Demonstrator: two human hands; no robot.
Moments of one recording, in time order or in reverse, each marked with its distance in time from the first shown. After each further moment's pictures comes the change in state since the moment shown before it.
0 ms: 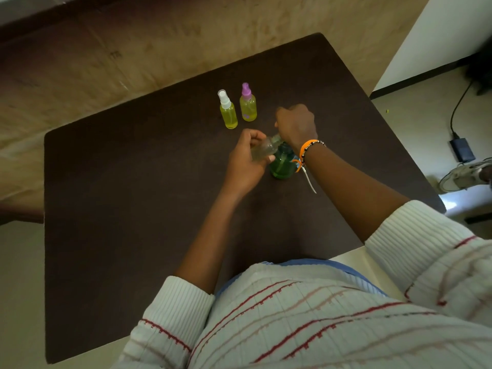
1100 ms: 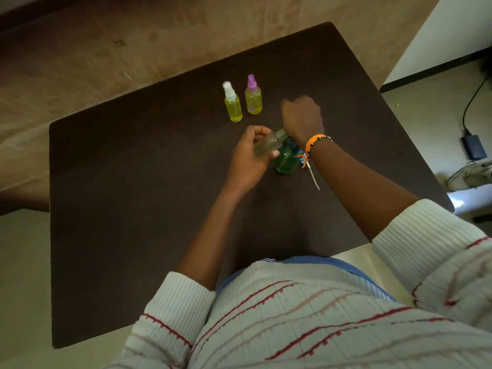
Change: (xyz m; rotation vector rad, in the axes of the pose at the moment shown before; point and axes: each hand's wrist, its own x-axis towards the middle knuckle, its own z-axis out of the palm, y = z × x) left_hand -0.002 -0.005 -0.002 -0.027 0.015 -0.003; right_hand 0.001 -0.001 -0.002 -0.054 0.018 -0.015
